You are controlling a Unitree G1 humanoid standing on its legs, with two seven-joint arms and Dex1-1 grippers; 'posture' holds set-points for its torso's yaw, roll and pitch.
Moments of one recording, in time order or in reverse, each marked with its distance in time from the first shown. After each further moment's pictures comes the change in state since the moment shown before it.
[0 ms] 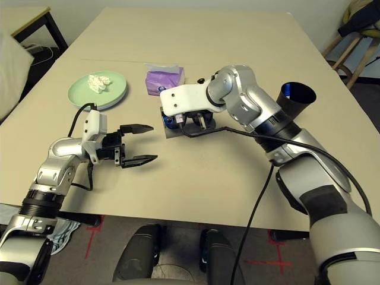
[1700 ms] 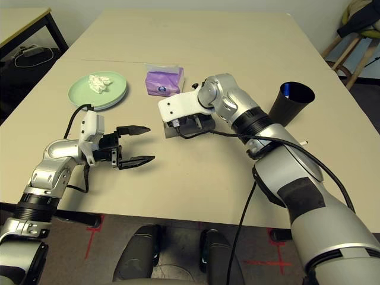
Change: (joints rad) left arm 0.030 0.023 0.006 -0.042 -0.010 0.035 0.020; right arm -0.039 0.079 0.016 0.257 -0.109 -0.174 -0.069
